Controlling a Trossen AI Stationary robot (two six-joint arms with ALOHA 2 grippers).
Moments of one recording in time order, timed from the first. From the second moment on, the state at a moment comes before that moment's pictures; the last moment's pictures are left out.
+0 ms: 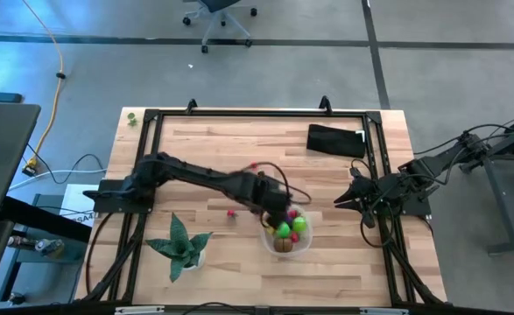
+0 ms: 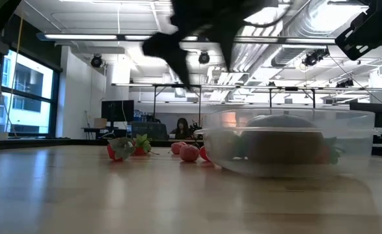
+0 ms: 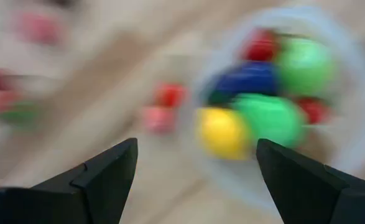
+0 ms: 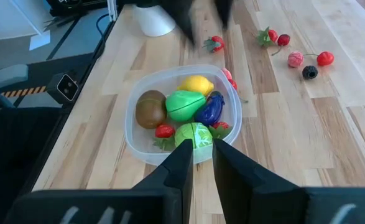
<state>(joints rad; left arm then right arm) -0.07 2.13 1.95 -1.18 -0.16 -1.05 0.47 0.50 0.51 -0.54 0.23 0.36</state>
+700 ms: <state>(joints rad) 0.13 2.09 1.75 -1.41 -0.16 -1.15 0.47 0.50 0.51 -0.54 0.23 0.36</state>
